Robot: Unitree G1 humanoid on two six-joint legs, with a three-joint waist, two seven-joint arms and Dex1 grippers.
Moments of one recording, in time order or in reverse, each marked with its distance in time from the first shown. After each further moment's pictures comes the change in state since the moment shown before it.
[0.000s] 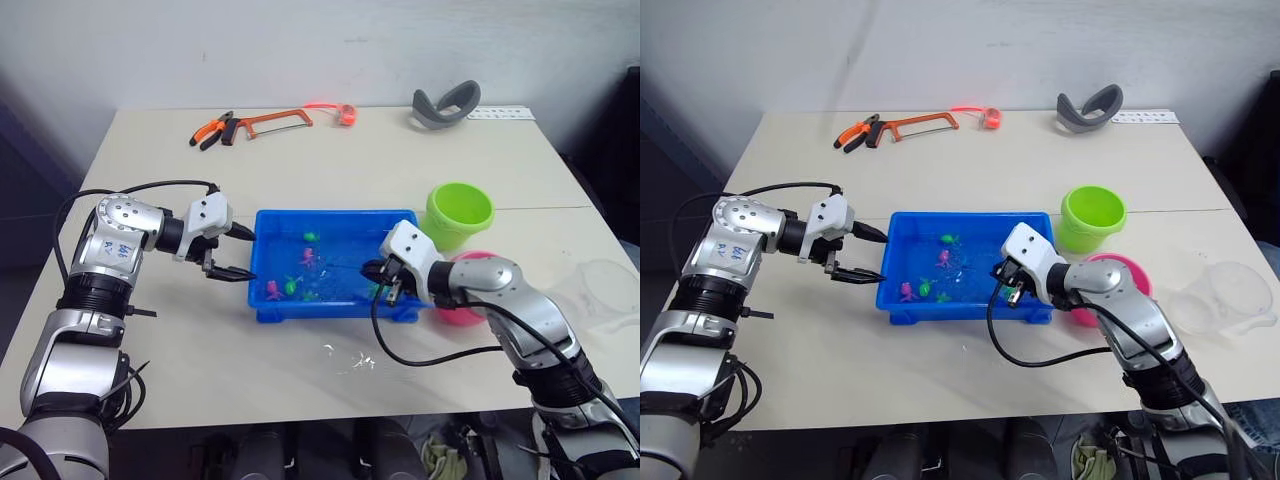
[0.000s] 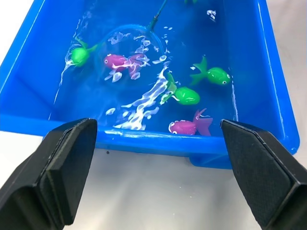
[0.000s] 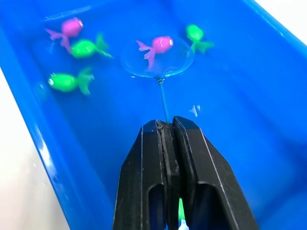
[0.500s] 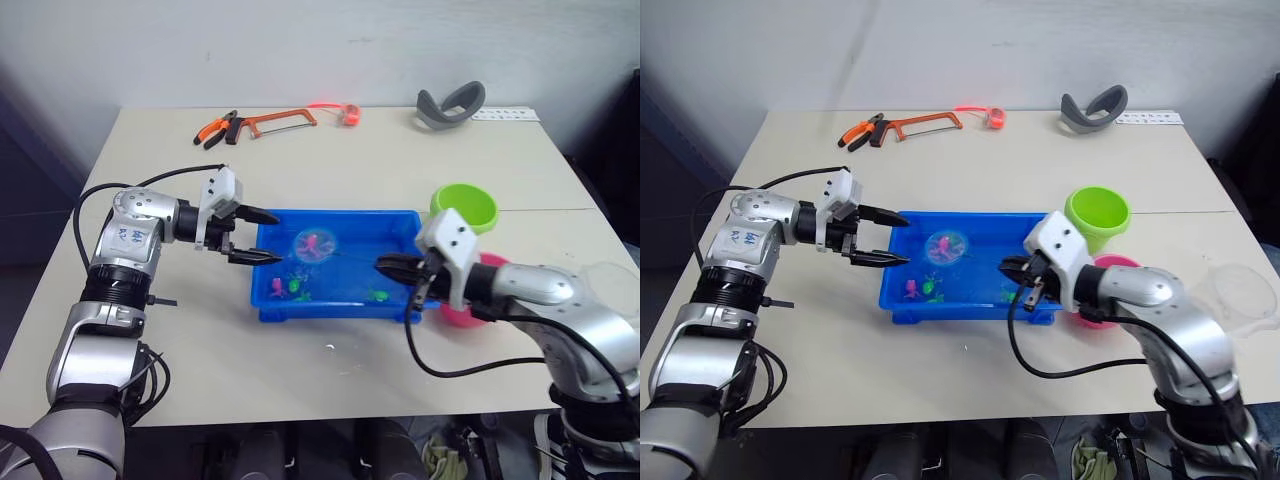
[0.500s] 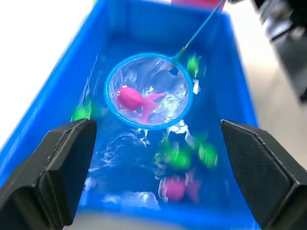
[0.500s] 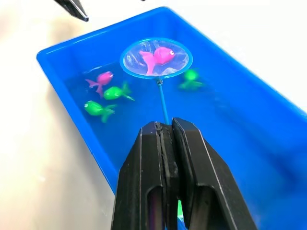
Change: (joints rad) left arm -0.054 -0.119 0.065 -0.058 -0.130 0.185 -0.007; right arm 0.155 -0.076 -0.308 -0.361 0.228 0.208 -0.029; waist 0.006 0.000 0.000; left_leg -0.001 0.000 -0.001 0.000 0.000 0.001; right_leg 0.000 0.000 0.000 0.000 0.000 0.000
